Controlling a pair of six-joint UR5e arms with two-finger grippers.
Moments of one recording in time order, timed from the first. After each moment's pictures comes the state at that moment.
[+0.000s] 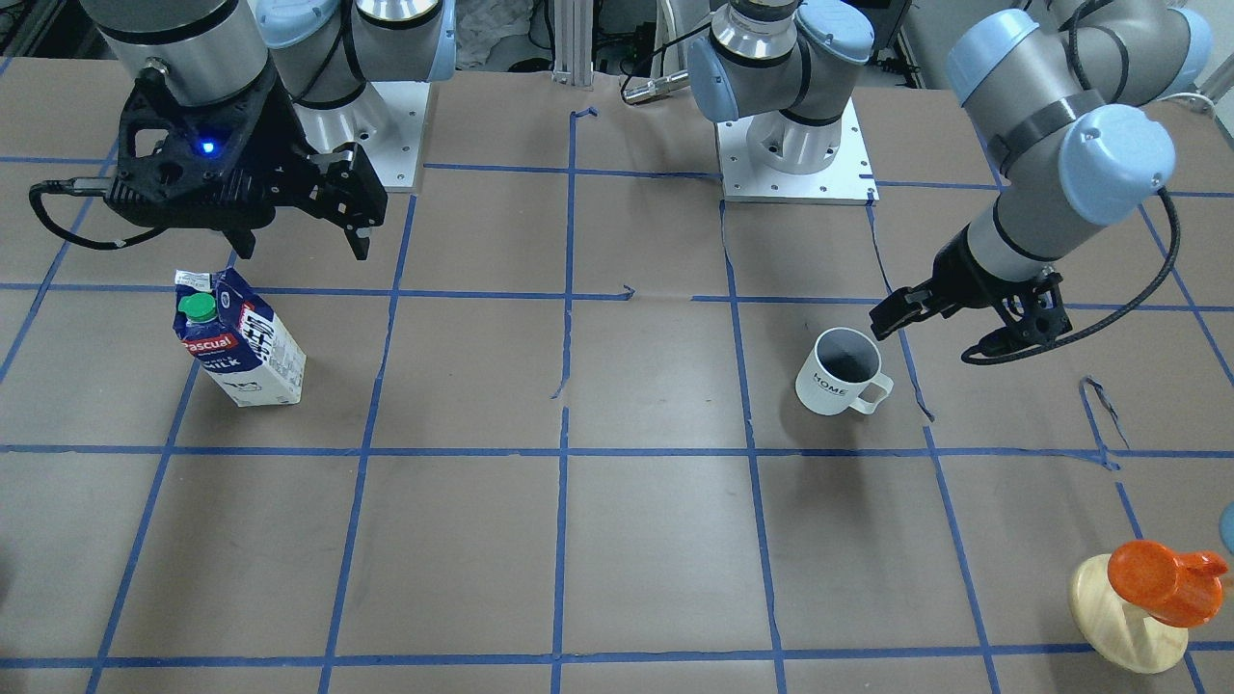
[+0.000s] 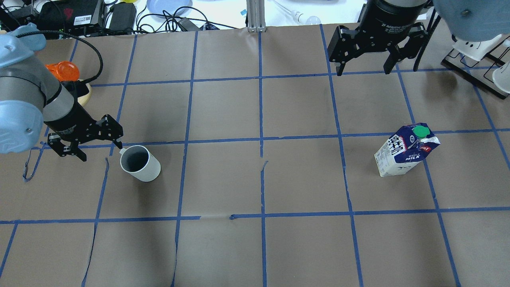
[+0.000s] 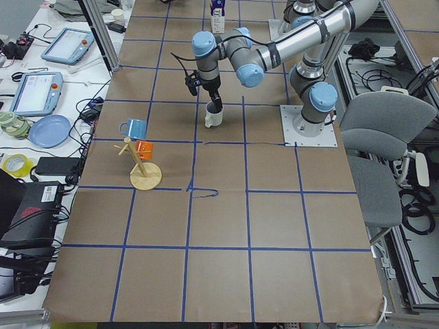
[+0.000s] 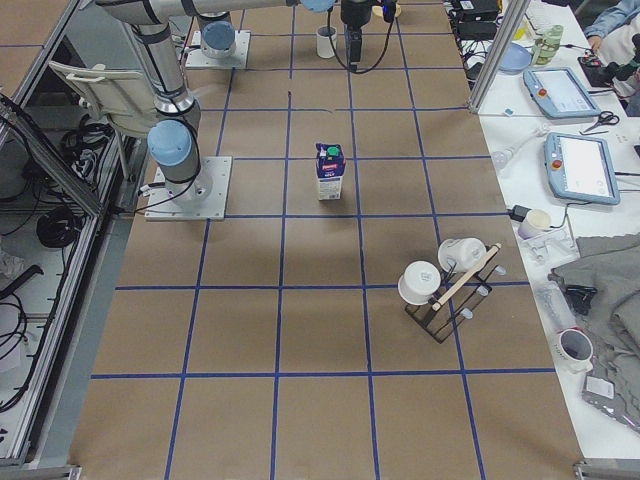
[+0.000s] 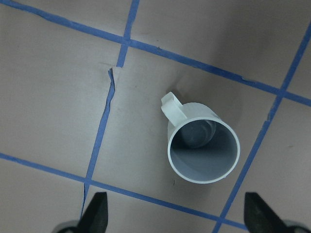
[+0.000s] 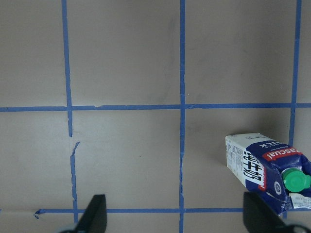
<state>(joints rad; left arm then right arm) -1.23 -1.62 -1.95 -1.31 1.58 -0.02 1.63 -1.50 1.43 -1.53 -1.56 0.06</state>
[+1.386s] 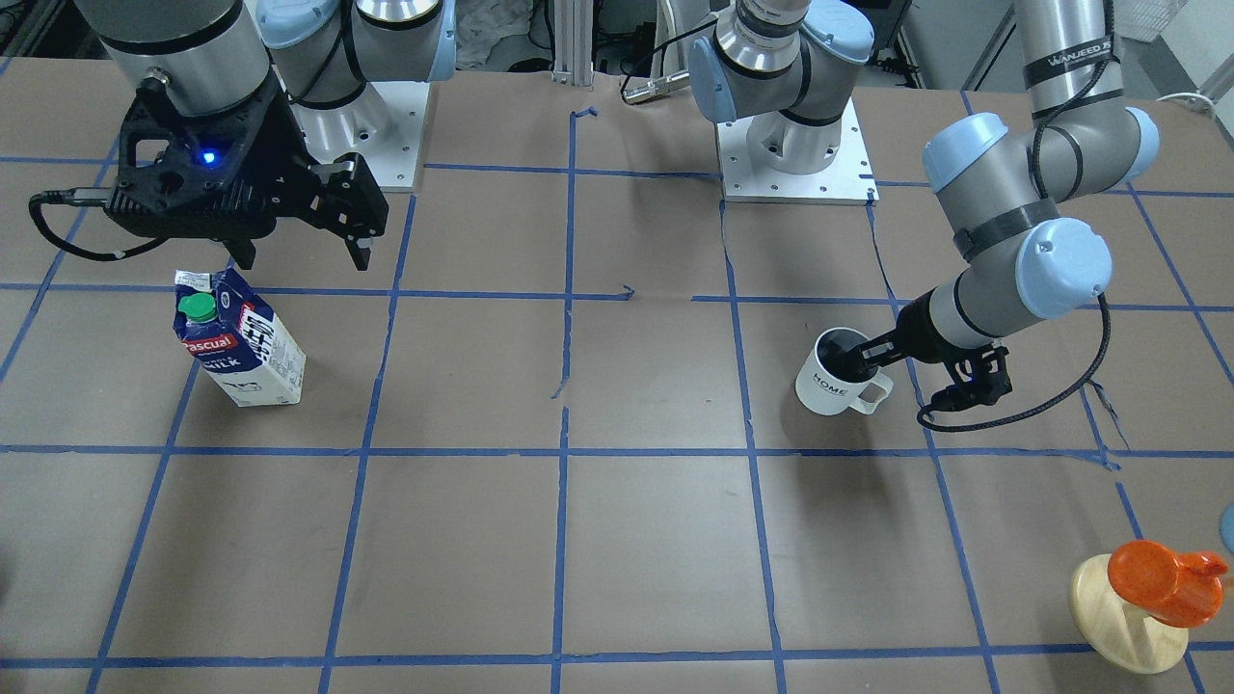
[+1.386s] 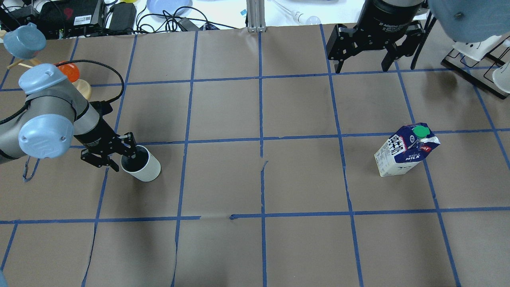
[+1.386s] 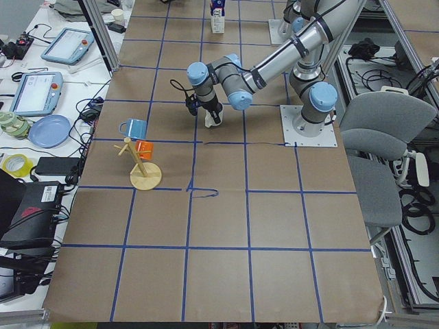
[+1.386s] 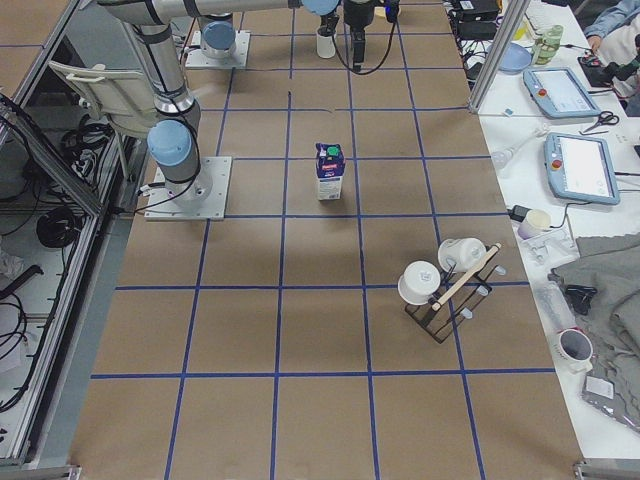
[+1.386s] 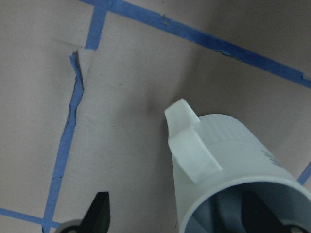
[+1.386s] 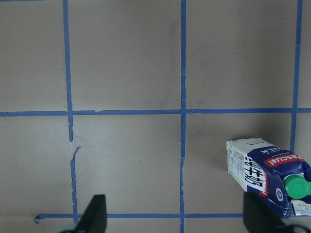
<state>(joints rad) -1.23 -1.78 -1.99 -1.20 1.53 -0.01 1.63 -1.49 1.43 -1.55 -1.56 0.06</state>
